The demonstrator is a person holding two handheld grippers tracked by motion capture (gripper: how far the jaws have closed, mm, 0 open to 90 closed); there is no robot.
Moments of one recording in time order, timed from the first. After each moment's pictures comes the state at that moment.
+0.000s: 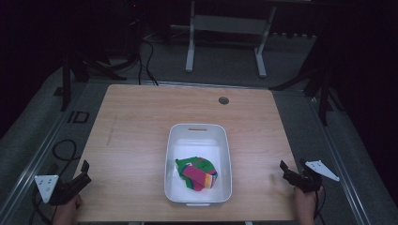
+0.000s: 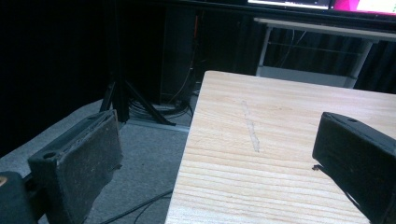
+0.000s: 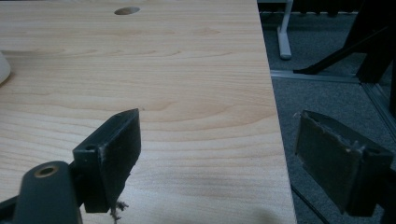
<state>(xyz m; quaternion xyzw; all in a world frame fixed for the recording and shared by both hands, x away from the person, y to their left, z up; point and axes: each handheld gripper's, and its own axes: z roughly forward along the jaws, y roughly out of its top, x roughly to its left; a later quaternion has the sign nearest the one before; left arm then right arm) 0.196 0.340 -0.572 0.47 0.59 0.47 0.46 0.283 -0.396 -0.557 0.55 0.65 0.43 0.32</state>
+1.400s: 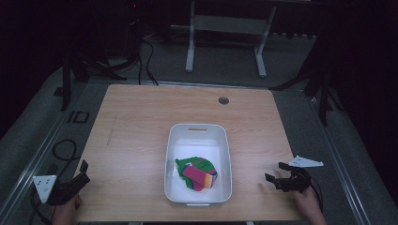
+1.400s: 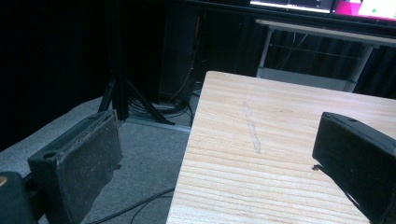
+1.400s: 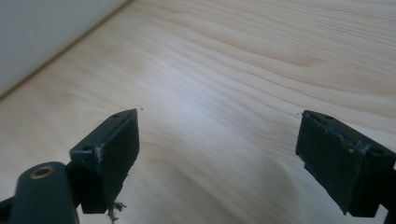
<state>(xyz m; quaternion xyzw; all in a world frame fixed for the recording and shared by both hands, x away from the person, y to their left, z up) 0.195 0.343 -0.572 0.46 0.60 0.46 0.46 0.295 -0.372 -0.549 0.42 0.81 0.40 0.13</state>
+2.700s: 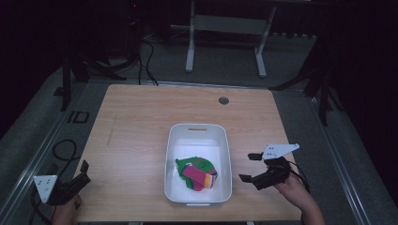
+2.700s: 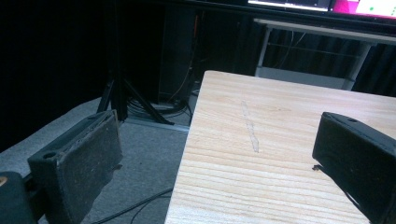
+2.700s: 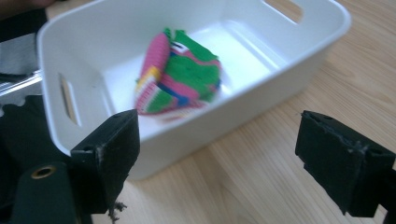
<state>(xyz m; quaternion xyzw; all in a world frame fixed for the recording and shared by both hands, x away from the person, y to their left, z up) 0.195 0.342 -0.572 0.46 0.60 0.46 0.46 0.289 -0.264 -0.453 0.22 0.88 0.42 0.06</state>
